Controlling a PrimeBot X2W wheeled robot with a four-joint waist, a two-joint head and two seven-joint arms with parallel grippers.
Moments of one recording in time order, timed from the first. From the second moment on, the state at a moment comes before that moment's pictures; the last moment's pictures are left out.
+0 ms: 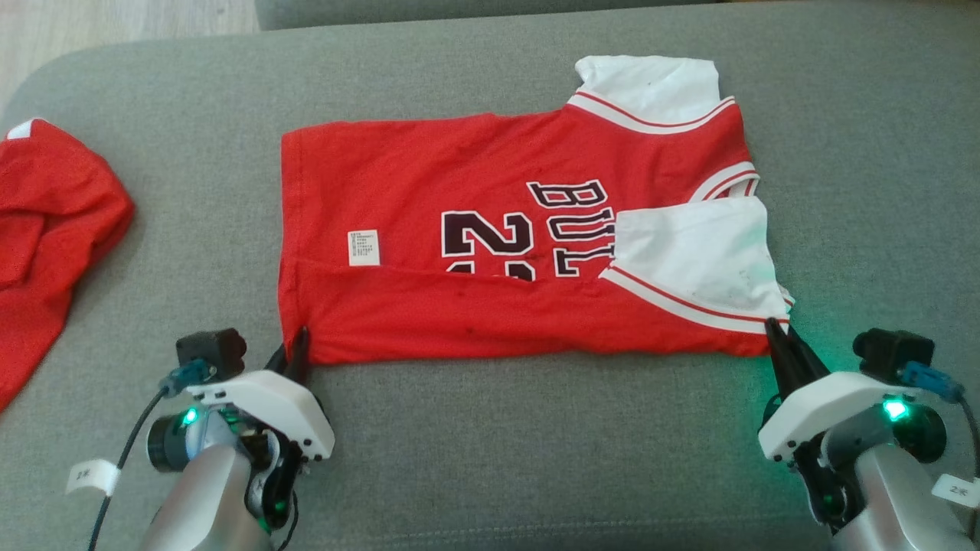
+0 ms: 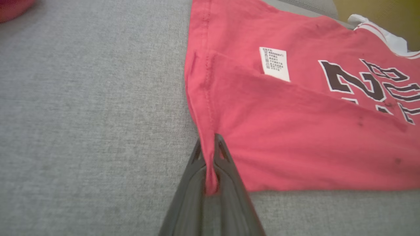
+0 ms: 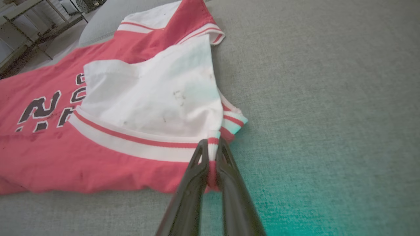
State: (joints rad) left arm -0.31 0.12 -0.28 0.67 -0.45 -0.01 -0.10; right arm -0.19 -0.14 0.06 0.52 0.37 0.13 0.03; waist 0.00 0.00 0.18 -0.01
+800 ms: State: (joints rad) left arm 0.00 0.19 -0.30 0.38 -0.48 0.05 0.05; right arm 0.17 -0.06 -0.06 0.21 0.39 0.13 0.14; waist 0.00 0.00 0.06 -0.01
